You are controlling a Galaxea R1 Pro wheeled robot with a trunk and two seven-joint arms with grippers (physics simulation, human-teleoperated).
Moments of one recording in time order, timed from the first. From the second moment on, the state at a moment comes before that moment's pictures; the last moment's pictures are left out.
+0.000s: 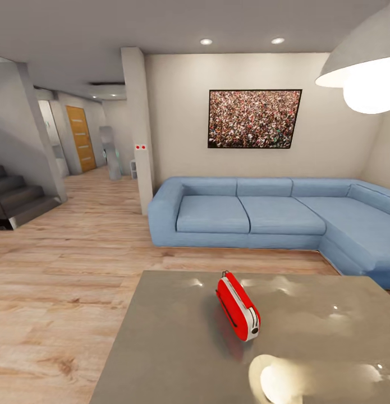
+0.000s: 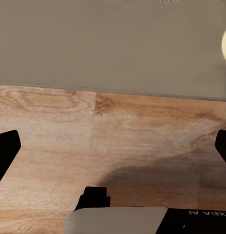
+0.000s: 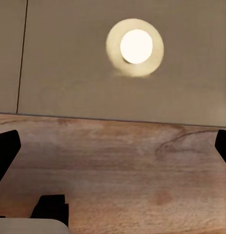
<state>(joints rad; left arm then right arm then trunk) 0.01 -0.06 0.00 -0.62 0.00 0.07 0.09 -0.09 -0.16 0.00 -0.41 0.03 -0.07 0.01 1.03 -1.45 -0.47</state>
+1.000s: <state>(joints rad) 0.01 -0.06 0.00 -0.62 0.00 0.04 0.09 -0.43 -0.15 0.01 -0.83 0.07 0.45 0.24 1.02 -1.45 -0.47</state>
